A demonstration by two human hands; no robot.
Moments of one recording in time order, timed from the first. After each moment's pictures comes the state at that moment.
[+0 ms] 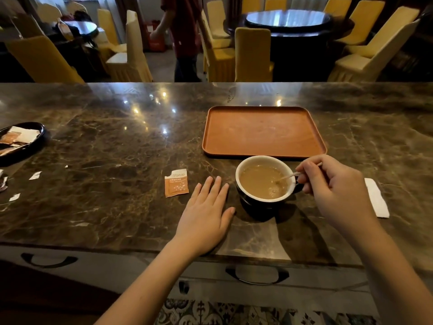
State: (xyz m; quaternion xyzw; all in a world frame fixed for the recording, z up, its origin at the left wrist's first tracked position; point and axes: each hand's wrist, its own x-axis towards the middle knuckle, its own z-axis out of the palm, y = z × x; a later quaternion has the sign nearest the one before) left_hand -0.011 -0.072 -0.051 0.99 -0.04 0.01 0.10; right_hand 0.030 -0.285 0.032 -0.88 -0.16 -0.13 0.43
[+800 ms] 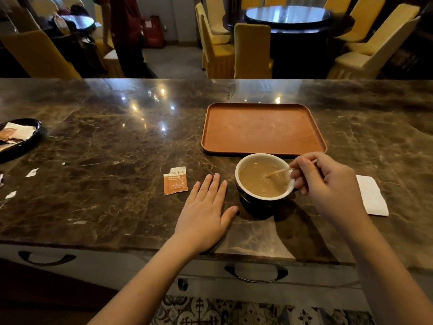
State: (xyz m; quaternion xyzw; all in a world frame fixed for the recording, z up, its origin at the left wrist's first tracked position) left_hand -0.010 -0.072 -0.051 1.00 -0.04 0.01 0.09; right_hand 0.034 -0.279 0.027 -0.85 -0.14 -0.10 0.50
